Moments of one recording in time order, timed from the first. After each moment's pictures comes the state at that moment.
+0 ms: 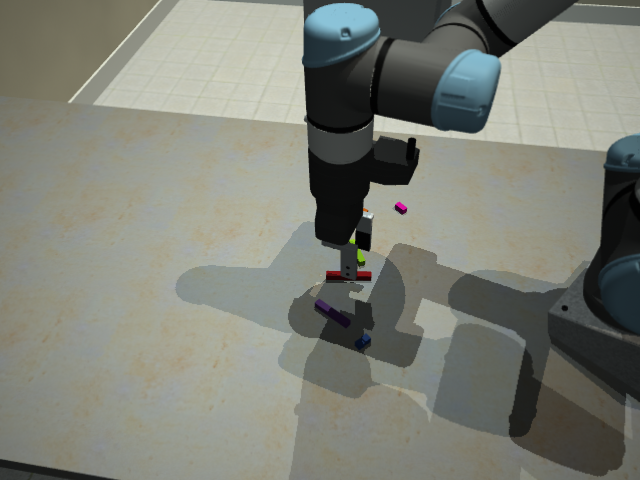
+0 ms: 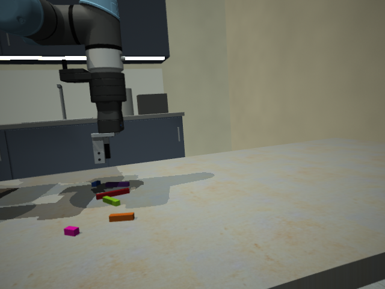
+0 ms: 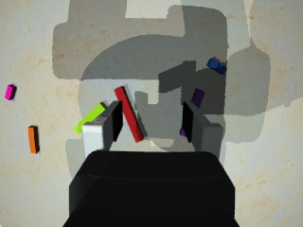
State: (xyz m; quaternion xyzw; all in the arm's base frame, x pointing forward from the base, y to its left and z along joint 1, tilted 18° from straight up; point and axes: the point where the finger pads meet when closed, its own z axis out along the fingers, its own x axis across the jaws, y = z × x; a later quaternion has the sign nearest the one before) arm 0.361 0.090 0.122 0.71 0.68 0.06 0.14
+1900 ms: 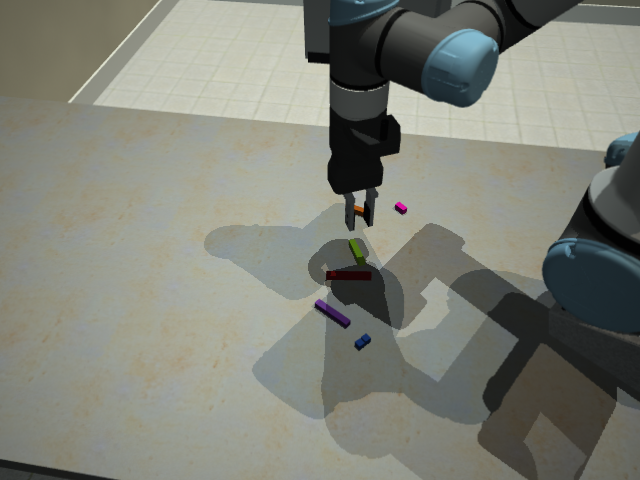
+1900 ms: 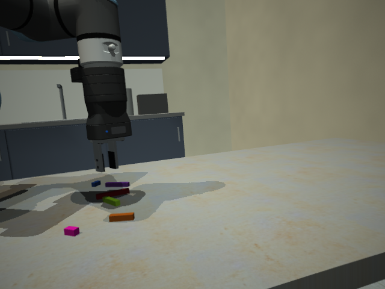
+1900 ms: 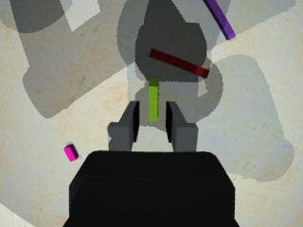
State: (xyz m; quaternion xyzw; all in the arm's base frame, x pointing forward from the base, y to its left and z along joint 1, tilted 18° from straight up) arm 0.381 0.011 0.133 0.93 0.32 0.11 0.11
